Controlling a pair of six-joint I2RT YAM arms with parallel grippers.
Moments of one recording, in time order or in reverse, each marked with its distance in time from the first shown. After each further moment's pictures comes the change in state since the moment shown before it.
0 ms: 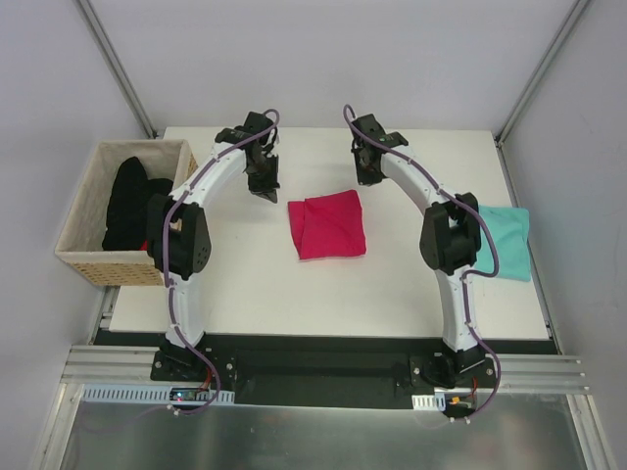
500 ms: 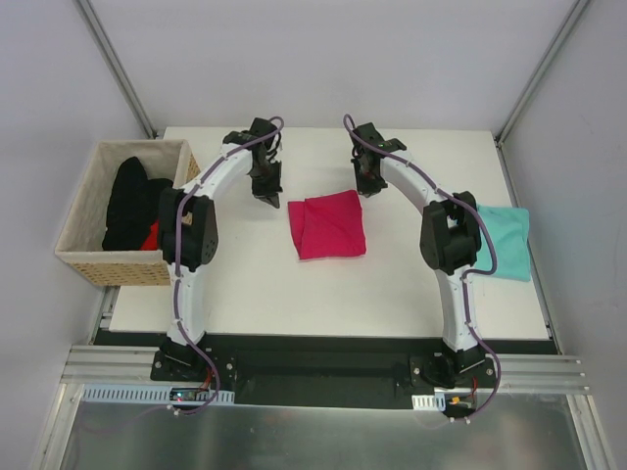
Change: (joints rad) left arm 0.006 0.106 0.037 0.002 0.015 -0.001; right arm -0.010 0.001 -0.085 0.003 -0.062 0.029
